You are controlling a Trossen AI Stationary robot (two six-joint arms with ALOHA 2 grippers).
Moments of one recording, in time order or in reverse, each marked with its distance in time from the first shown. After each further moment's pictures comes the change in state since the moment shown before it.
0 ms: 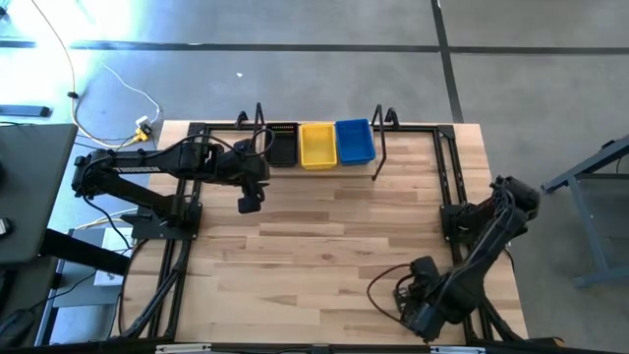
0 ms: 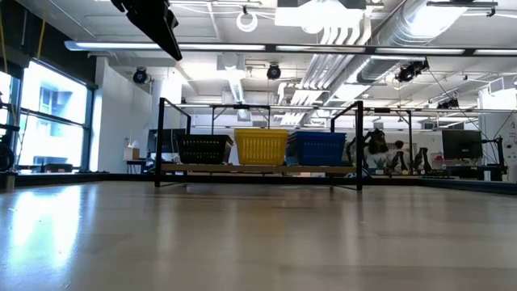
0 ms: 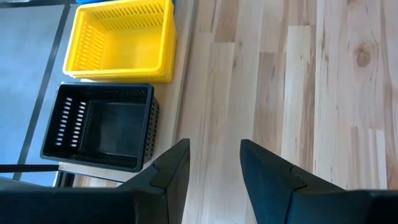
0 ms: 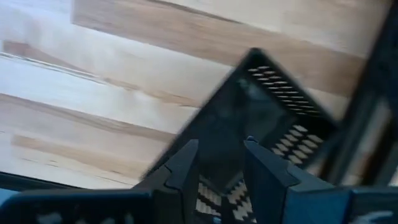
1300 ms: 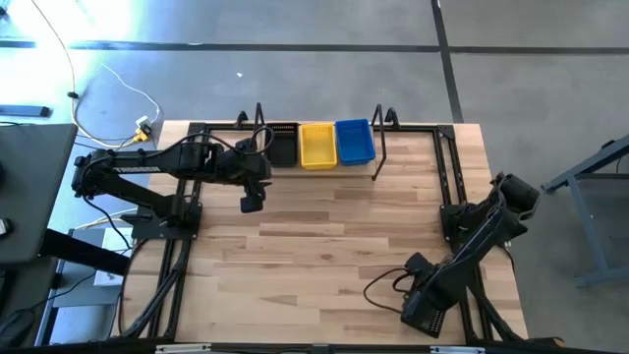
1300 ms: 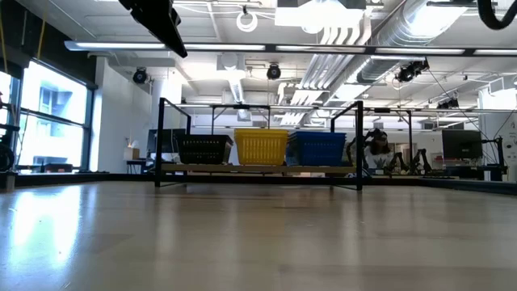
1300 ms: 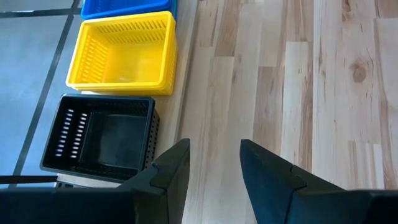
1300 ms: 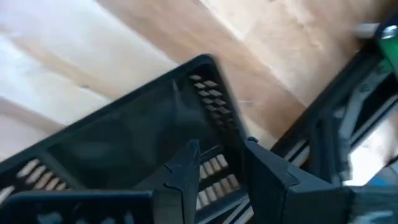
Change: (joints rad) left arm 0.000 0.000 0.000 0.048 0.003 0.000; right arm -0.052 -0.005 -0.226 0.059 -0.188 -0.499
